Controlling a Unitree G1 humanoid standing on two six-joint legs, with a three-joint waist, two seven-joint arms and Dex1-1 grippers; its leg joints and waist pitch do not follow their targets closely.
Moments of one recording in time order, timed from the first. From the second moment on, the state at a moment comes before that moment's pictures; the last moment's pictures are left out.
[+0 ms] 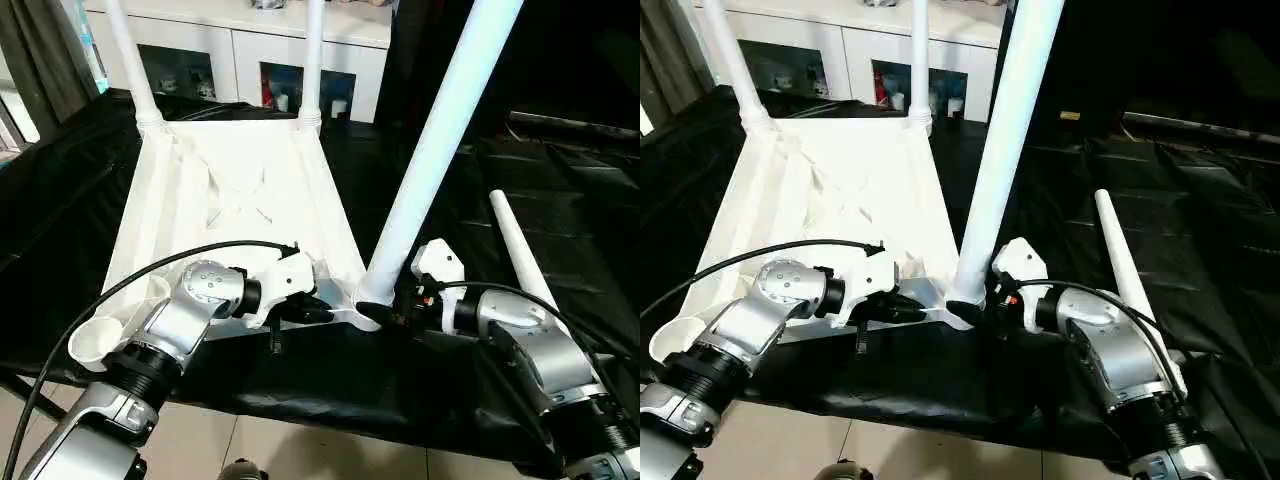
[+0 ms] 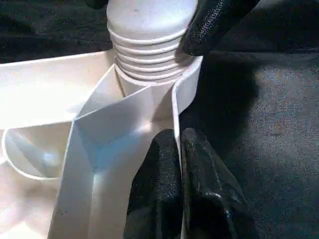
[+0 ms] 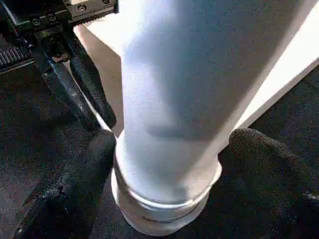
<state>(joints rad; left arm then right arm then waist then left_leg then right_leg) -0.56 0.37 -0.37 0.49 0.02 0.04 -1.13 -0.34 -0.40 0.19 0.25 0.16 0.18 0.91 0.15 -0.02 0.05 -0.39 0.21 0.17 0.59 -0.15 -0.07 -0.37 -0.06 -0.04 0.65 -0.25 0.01</state>
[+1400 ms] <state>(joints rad) -0.73 0.14 -0.32 0.74 0.08 0.22 -0.71 -0.49 -0.08 0.04 0.56 0.09 0.15 0.27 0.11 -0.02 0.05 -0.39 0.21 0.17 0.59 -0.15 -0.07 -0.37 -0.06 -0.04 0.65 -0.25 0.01</state>
